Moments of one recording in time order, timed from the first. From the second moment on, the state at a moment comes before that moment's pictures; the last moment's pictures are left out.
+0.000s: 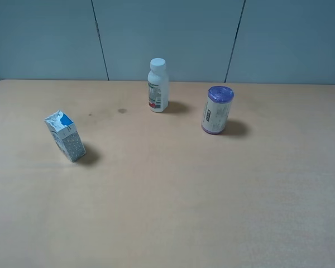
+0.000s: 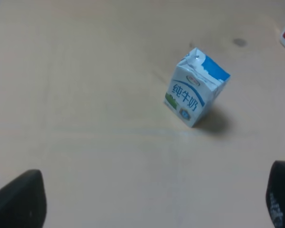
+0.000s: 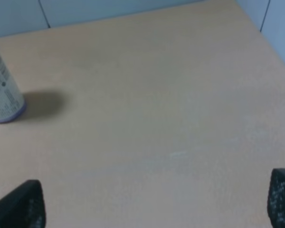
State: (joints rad) left arm 0.07 0.37 -0.75 -0.02 1.05 -0.10; right arm -0.11 0.00 -0.50 0.01 1.02 0.11
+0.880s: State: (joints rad) left arm 0.01 1.38 -1.05 -0.09 0.98 -0.36; right arm -0.11 0.00 -0.50 0.01 1.02 0.11
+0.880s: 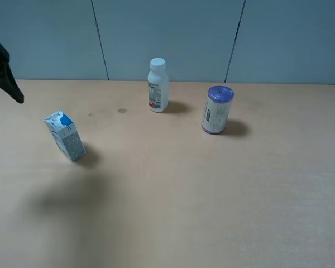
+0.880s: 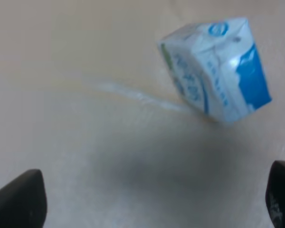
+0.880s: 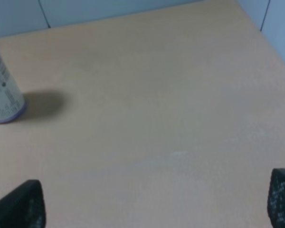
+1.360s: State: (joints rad) left arm -0.23 1.61 -1.14 0.08 0.91 -0.81; right arm -0.11 0.00 -0.50 0.01 1.02 0.11
